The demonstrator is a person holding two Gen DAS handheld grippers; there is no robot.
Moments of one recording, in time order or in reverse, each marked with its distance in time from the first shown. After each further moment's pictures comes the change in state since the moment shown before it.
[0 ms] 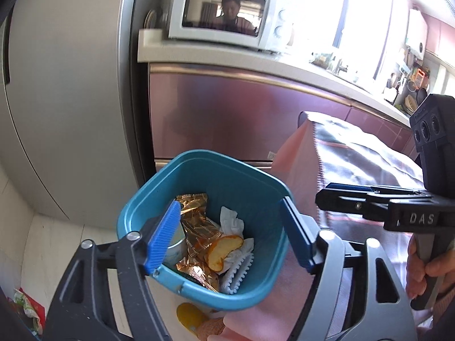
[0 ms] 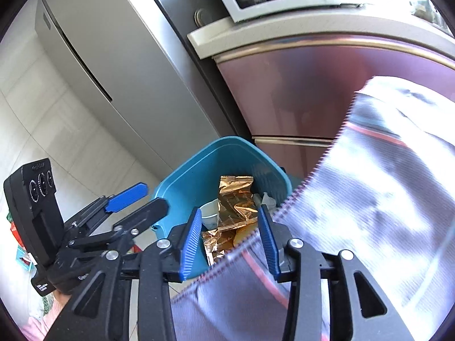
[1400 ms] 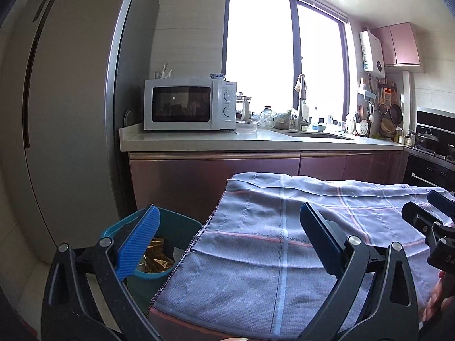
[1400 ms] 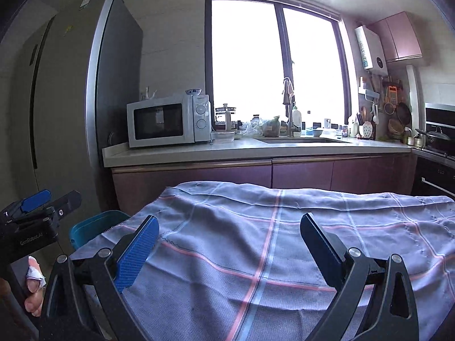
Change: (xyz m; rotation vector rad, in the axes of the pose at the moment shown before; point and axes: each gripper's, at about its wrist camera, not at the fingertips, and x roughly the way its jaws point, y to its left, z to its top) left arm -0.164 -0.174 -0.079 0.137 -0.428 -0.004; right arm -0.246 -0.004 -0.195 -0.037 -0.719 -0.693
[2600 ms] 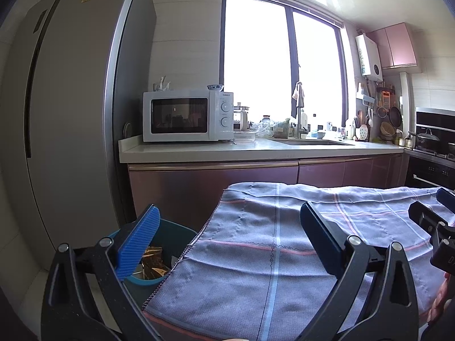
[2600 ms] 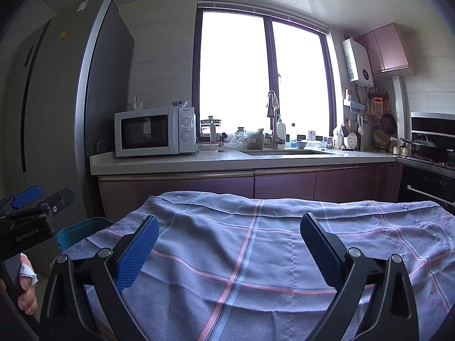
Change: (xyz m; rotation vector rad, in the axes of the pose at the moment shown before) left arm 0.004 -0.010 0.001 0.020 -0.053 0.006; right arm -0.014 -0.014 -0.001 -0.012 -0.055 -0.064
